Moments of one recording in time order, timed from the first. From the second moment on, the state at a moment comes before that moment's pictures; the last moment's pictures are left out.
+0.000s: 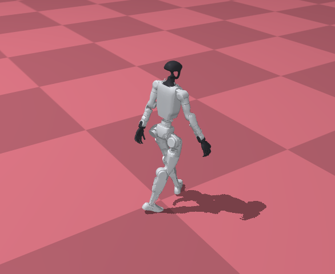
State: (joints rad) left arm 0.24 0.11 0.38 1.68 0.49 0.09 -0.18; right arm -0.13 -0.41 -0.37 1.33 -0.35 0.11 -0.10; waist -0.09 0.01 -0.11; left_leg -0.41 -0.14 0.65 0.02 -0.02 0.23; right_leg 0.17 -0.03 -0.56 0.02 -0.03 0.13
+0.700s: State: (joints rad) left arm 0.10 0.06 0.08 0.59 0.22 -0.34 0.06; right arm 0.34 -0.17 -0.25 1.31 -0.42 -0.21 -0.13; waist -0.29 0.08 -0.03; left_leg 0.14 -0.24 -0.30 0.24 0.05 0.09; right_leg -0.29 -0.04 0.09 0.09 0.05 0.14
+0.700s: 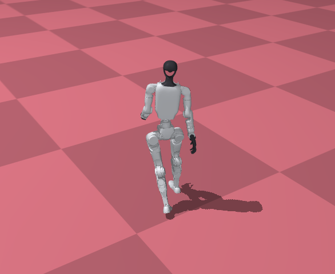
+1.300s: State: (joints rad) left arm 0.37 -0.04 0.09 0.34 0.07 -0.50 0.07; right arm 0.20 -0.17 0.01 0.41 -0.14 -0.47 -0.18; waist -0.08 -0.07 -0.04; left_leg -0.51 -0.07 0.29 0.33 -0.09 0.20; right_leg 0.14 0.06 -0.12 0.27 0.42 0.15
